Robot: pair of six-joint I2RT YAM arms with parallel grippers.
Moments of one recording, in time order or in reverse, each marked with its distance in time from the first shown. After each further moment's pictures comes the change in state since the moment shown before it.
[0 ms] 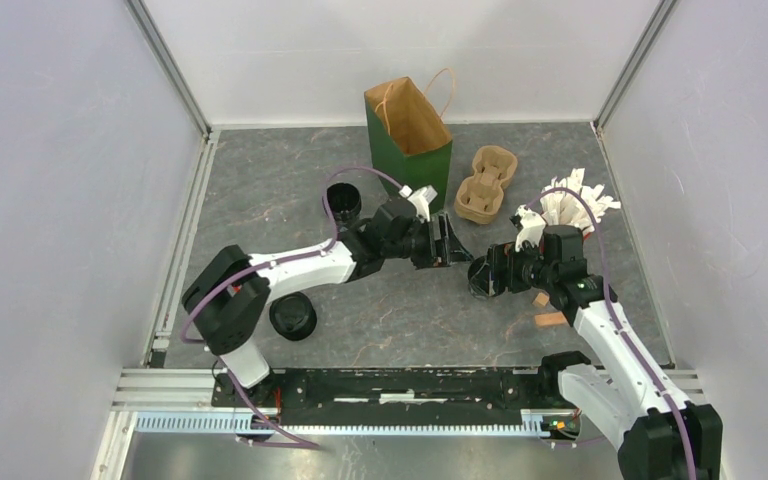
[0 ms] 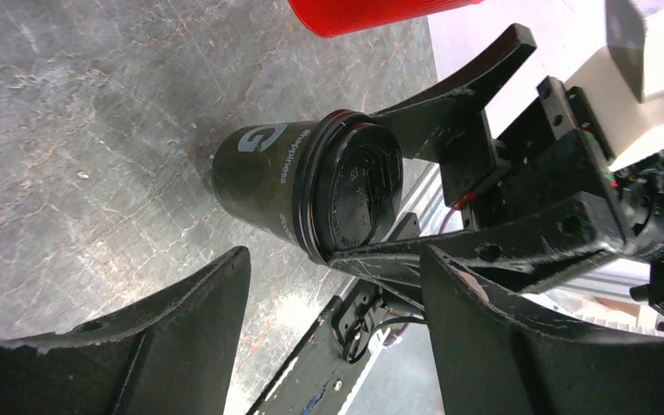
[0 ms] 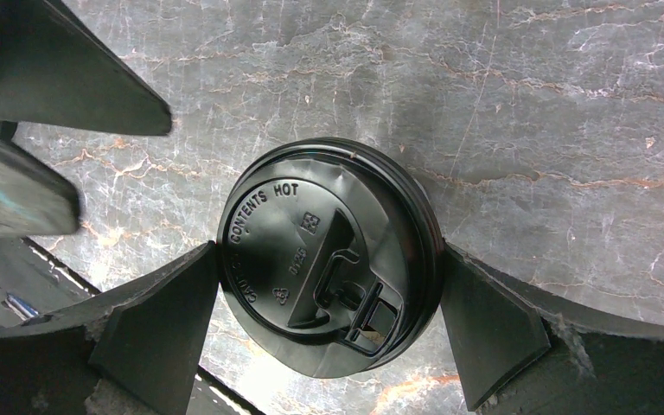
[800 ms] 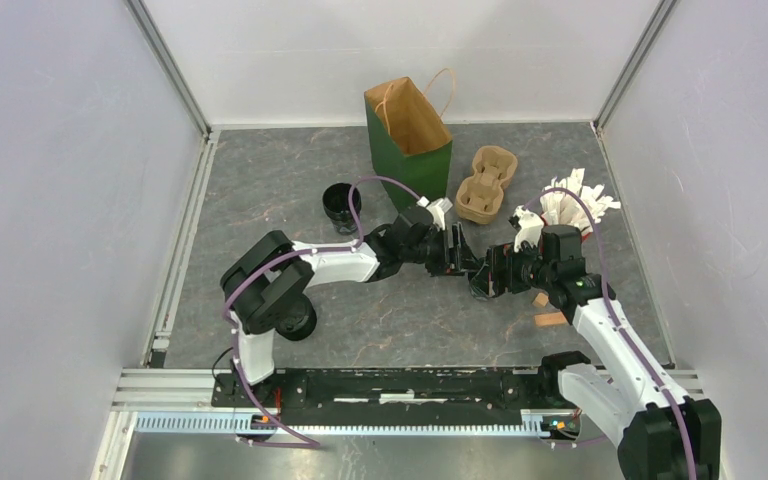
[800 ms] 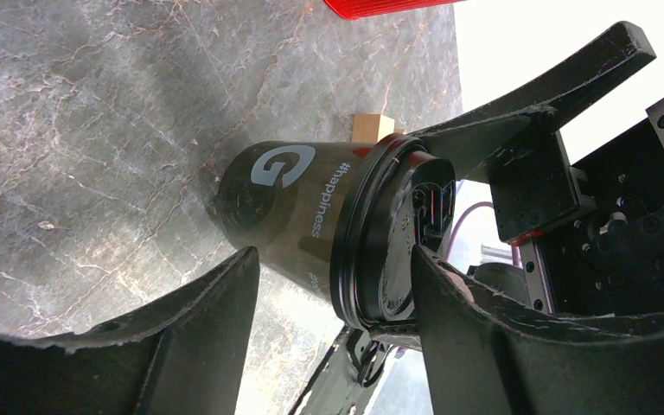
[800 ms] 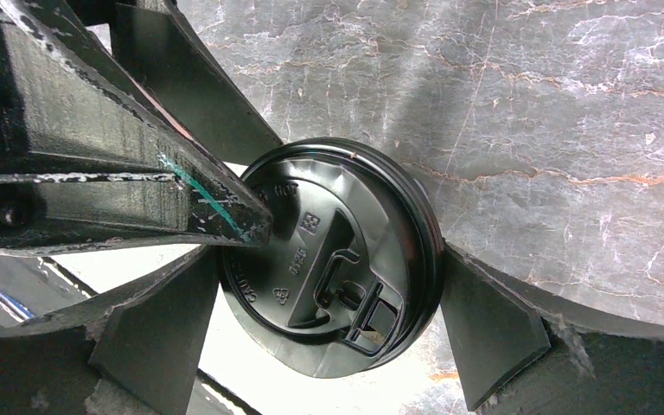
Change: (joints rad) left arm -0.024 0.234 0.054 0.153 0.062 -0.040; right arm 0.000 0.021 0.000 -0.003 0.003 -0.020
